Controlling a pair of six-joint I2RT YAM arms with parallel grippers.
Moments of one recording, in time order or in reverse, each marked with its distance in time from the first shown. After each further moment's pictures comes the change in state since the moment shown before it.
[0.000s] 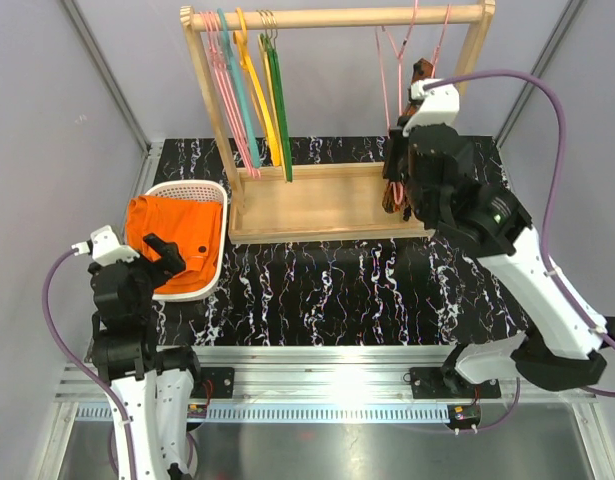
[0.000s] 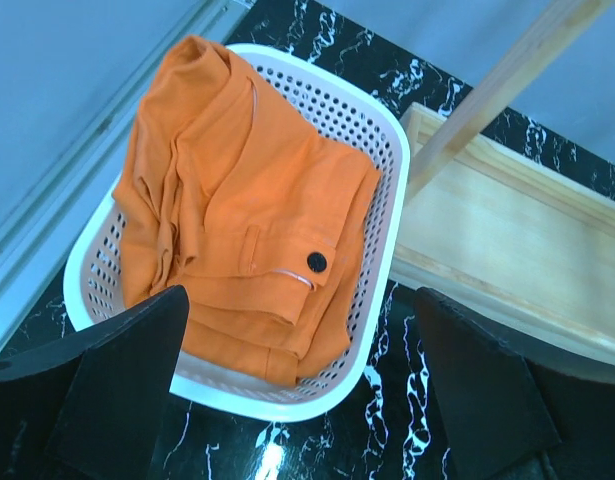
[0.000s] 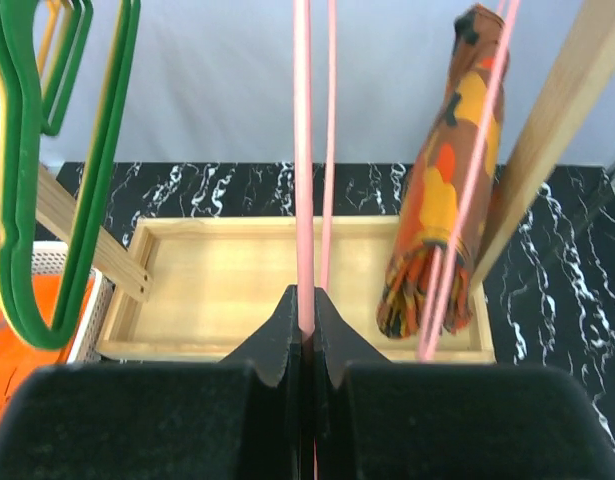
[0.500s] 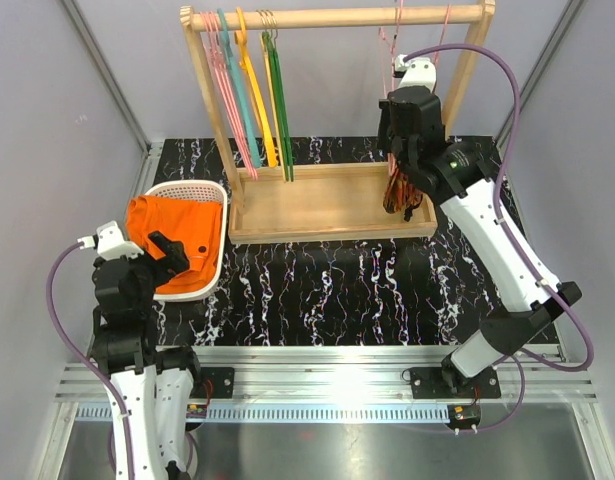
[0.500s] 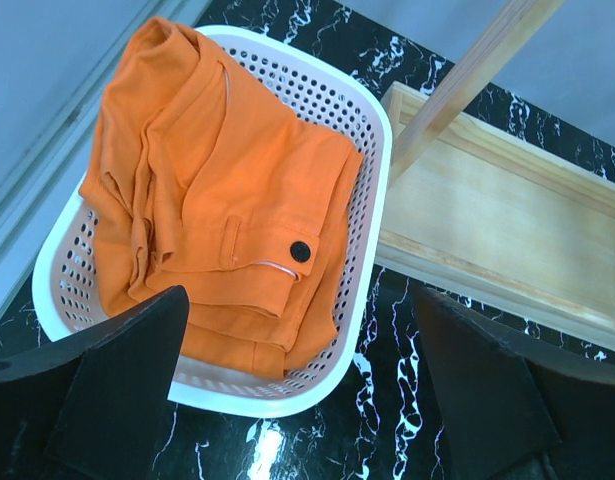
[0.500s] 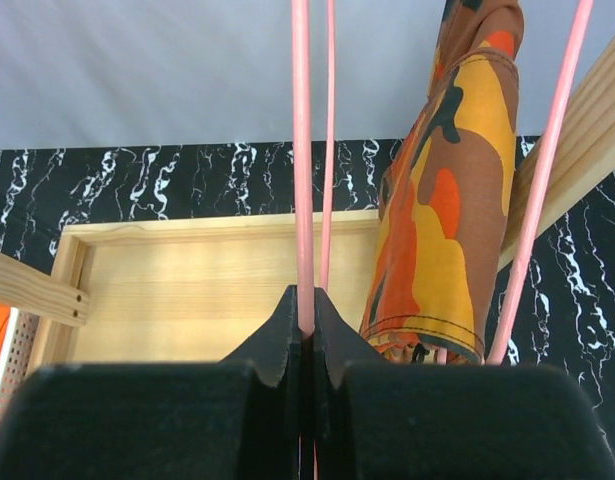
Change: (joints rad) left arm -0.006 0.008 -0.018 0.006 0.058 0.005; right arm -0.267 0.262 0.123 0.032 -0.206 -0.021
